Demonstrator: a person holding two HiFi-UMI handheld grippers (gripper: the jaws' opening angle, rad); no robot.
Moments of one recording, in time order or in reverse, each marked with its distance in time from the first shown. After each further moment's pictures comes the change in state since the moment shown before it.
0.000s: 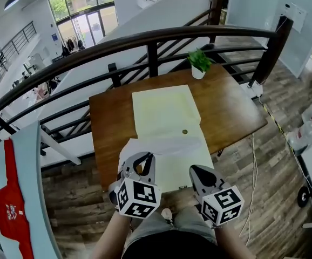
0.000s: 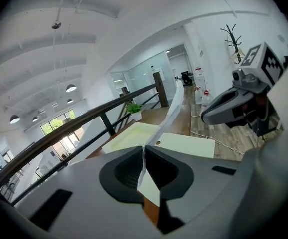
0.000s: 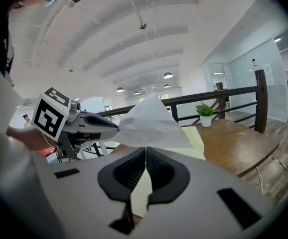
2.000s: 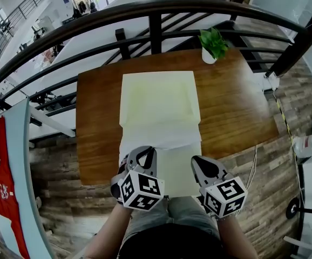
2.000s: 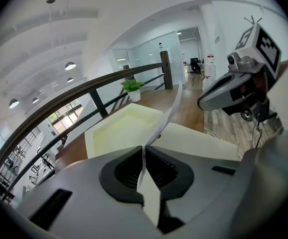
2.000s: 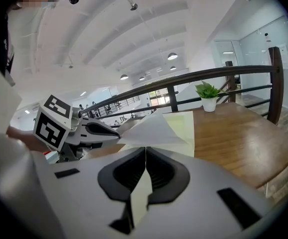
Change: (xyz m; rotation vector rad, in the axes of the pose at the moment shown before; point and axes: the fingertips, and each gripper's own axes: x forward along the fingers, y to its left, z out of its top) left arm 0.127 -0.033 -0.017 -0.100 0.226 -0.012; right arm 0.063 -0.116 -0.016 0.032 0.195 0.133
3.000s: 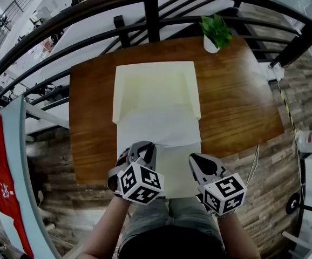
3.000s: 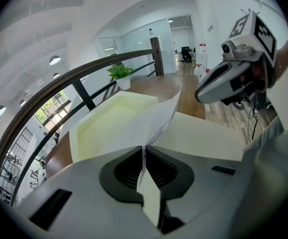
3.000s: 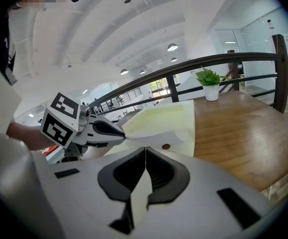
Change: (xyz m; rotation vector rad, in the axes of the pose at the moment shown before) left arm 0.047 -0.011 -0.015 0.085 0.128 -0.094; right arm 0.024 -0.021 -0.020 0.035 0.080 0.052
